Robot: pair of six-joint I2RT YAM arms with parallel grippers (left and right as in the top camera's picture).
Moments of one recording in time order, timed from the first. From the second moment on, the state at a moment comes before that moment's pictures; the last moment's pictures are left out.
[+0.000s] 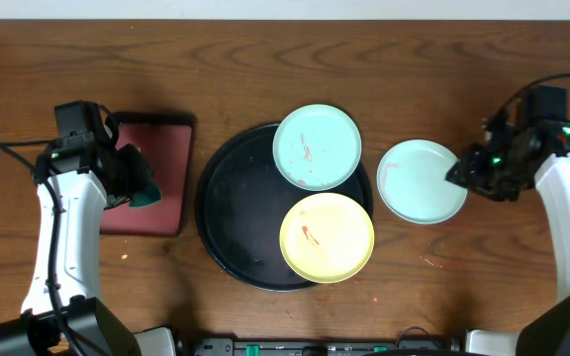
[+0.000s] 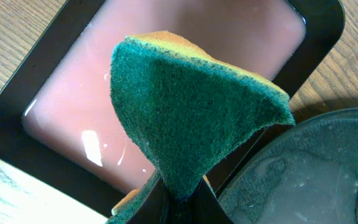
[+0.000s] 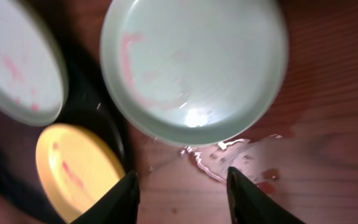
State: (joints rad) left arm 0.27 1.47 1.11 -0.89 0.07 -0.38; right arm -0.12 1.52 1.26 -1.15 -0.29 0.20
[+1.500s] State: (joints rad) left arm 0.27 1.47 1.11 -0.89 0.07 -0.38; right arm 0.31 1.67 0.94 -0.74 -0.32 0.24
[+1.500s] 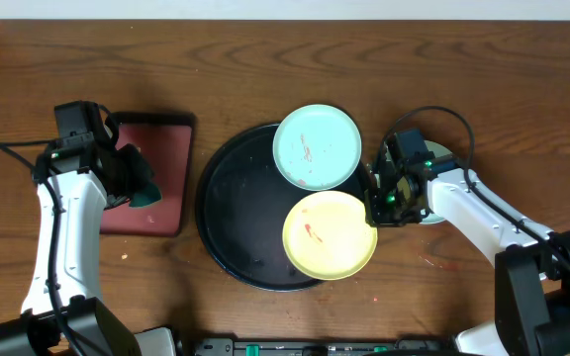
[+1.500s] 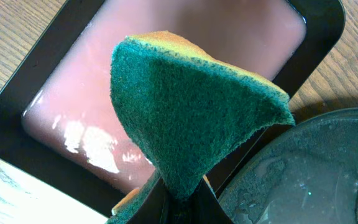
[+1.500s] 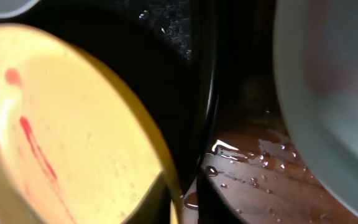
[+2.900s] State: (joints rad) left arm 0.22 1.44 1.11 -0.95 0.07 -0.35; right arm 0.68 1.80 1.14 -0.67 -0.22 0.55
